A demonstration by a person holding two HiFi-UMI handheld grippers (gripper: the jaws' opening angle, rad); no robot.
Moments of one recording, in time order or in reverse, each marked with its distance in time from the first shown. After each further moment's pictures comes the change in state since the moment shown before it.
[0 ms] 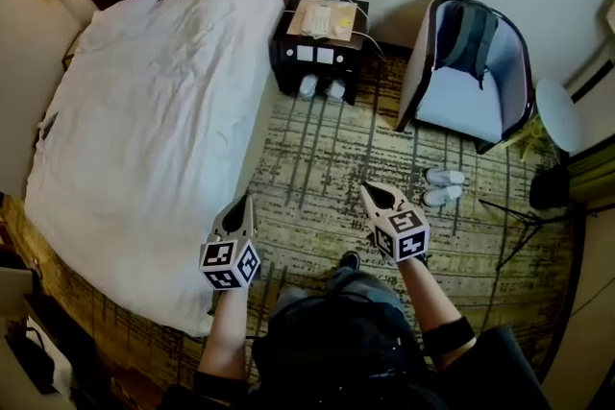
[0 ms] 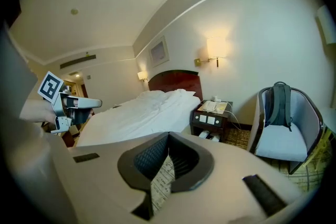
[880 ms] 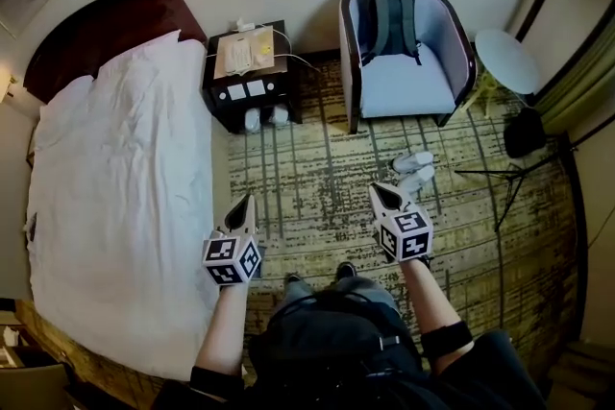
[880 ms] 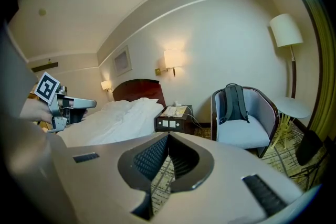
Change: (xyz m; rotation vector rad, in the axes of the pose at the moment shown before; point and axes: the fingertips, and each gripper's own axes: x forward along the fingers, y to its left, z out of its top) left arm 0.136 -0.146 0.042 0.183 0.064 -0.294; right arm -0.101 -0.162 -0.010 0.185 -0.094 -0.347
